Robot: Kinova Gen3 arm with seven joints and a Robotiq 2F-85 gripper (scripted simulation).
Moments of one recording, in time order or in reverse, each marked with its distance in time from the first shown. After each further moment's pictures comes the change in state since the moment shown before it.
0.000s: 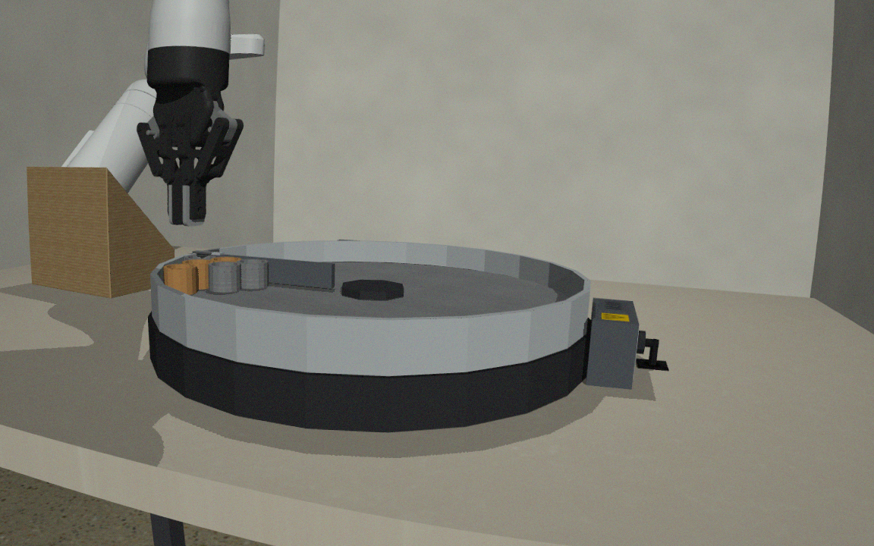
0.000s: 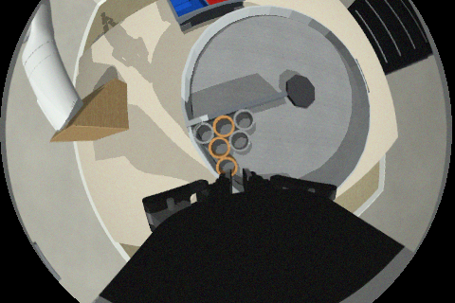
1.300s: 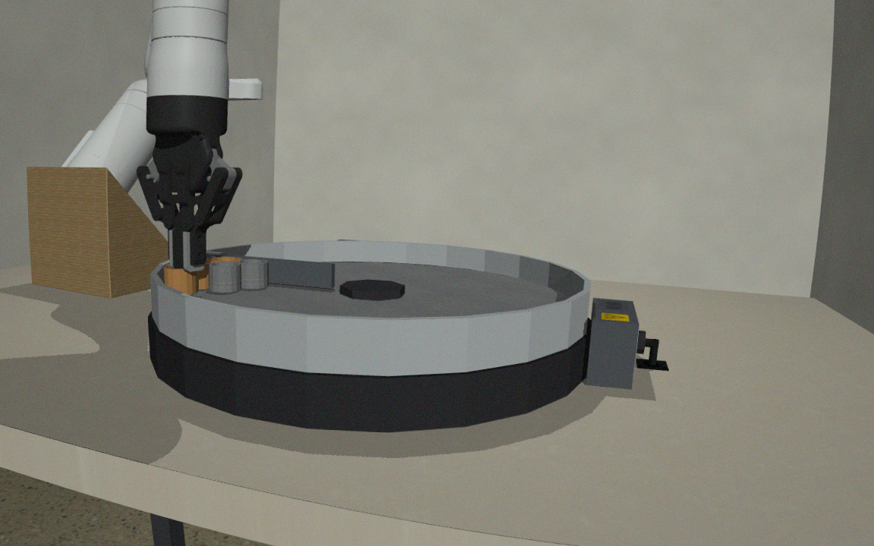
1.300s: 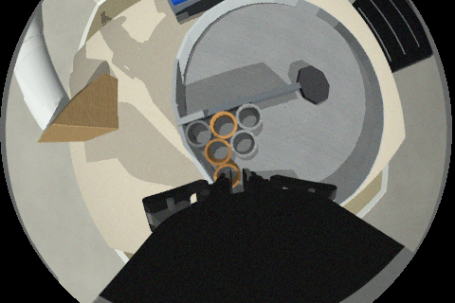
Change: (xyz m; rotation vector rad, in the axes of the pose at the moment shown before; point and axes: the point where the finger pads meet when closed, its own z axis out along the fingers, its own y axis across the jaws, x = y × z) arm 0.001 -0.002 0.043 0.005 0.004 0.000
